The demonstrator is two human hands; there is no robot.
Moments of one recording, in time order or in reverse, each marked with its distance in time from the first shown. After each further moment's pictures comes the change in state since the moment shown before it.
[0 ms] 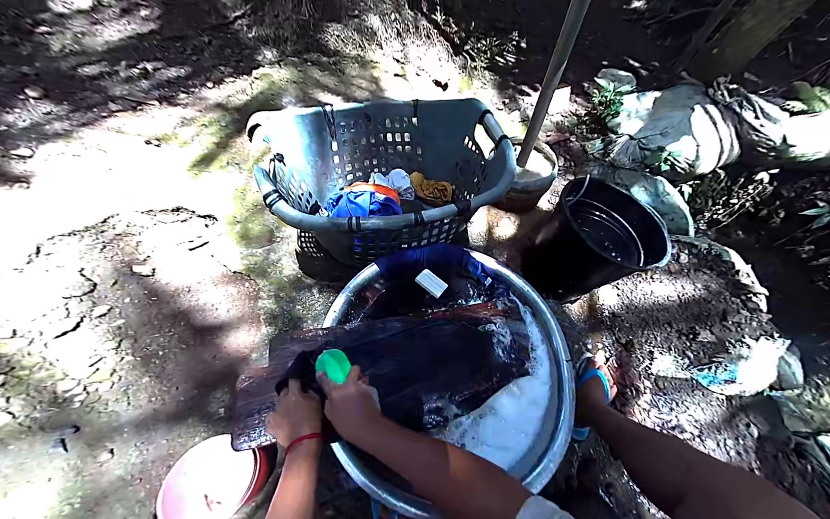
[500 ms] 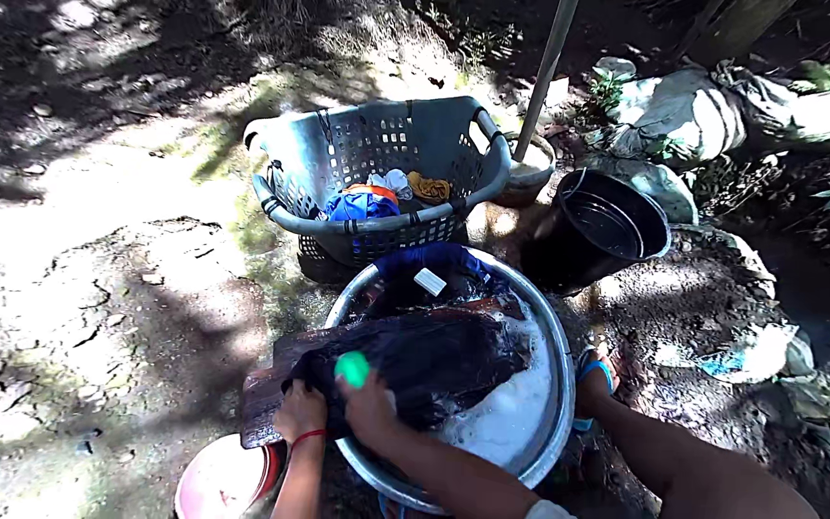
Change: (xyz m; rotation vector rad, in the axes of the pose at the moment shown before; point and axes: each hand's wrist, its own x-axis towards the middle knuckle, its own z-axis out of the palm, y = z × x) left_hand 0.001 -0.003 0.001 0.033 0.004 0.003; right_hand -0.018 0.022 -0.010 0.016 -0.042 0.088
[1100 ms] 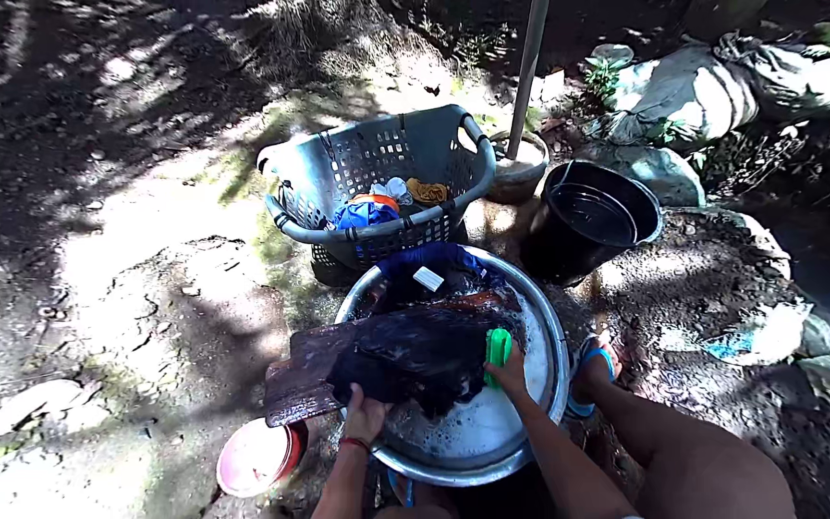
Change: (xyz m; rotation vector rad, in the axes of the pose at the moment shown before) left_hand -0.083 0.007 0.028 -1.681 -0.581 0.108; right_hand -0.035 0.264 -0.036 0.698 0.685 0.298
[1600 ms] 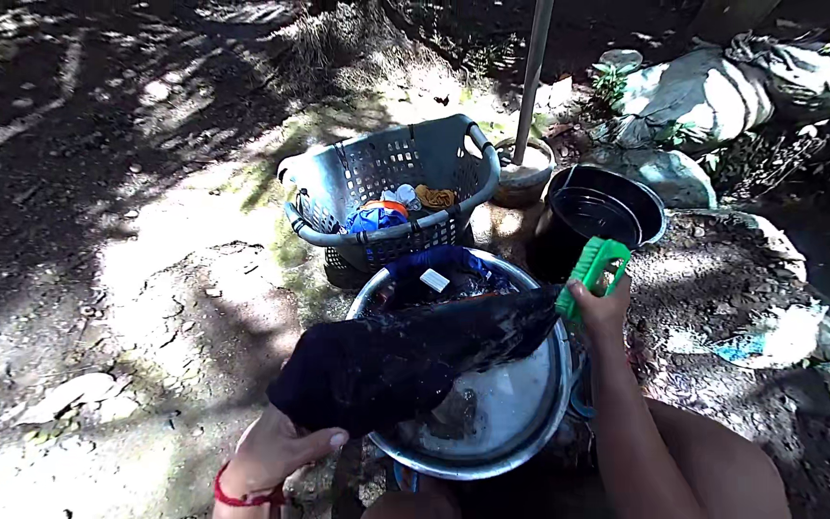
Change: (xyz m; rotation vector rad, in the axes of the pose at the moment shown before) left_hand -0.095 0.183 0.045 0.571 -0.630 0.590; right_hand -0.027 -0.172 -0.151 0.349 0.384 -0.334
